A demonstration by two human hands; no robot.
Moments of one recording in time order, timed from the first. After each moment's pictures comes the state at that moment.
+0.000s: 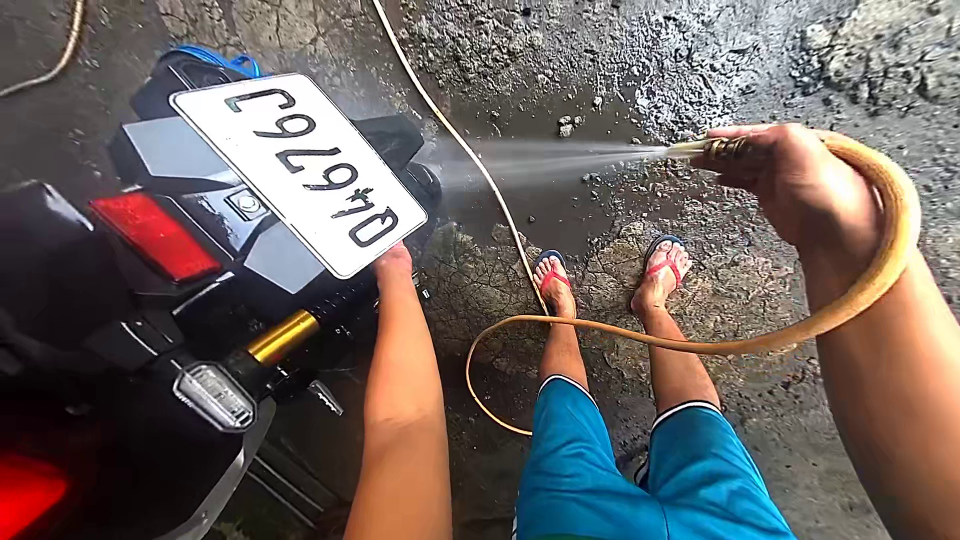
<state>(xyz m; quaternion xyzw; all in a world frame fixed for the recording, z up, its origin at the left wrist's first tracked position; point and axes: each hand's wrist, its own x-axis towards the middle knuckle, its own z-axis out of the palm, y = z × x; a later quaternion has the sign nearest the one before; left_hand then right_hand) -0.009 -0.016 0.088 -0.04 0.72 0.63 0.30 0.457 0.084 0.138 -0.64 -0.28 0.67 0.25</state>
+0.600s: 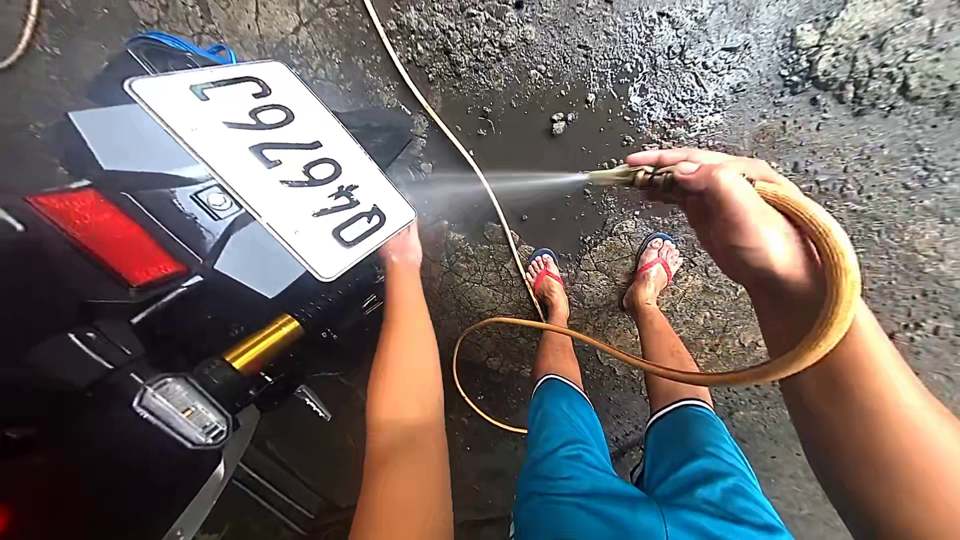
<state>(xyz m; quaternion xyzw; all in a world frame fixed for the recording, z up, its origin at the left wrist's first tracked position) -0.013 -0.028 0.039 -0.06 0.72 0.57 0.40 0.406 0.054 0.175 -0.49 -0.44 0.69 0.29</state>
